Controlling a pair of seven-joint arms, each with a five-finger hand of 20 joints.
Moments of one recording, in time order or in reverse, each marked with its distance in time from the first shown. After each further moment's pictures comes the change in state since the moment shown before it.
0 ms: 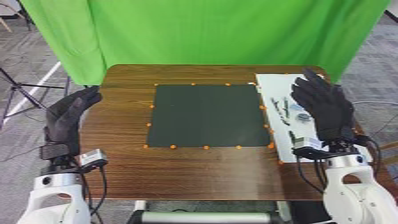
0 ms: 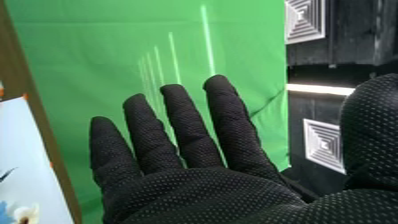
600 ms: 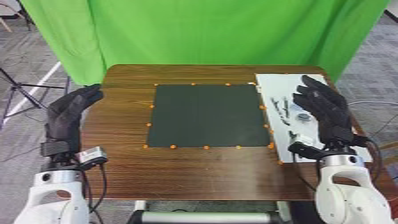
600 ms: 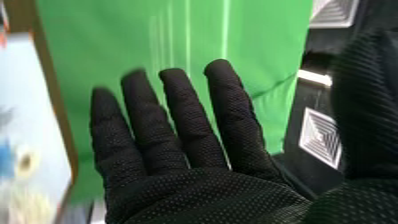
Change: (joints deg) left arm -0.8 0.8 -0.5 0.4 -1.2 -1.4 -0.6; right arm -1.4 2.9 -4.7 -4.2 -8.7 19.5 6.2
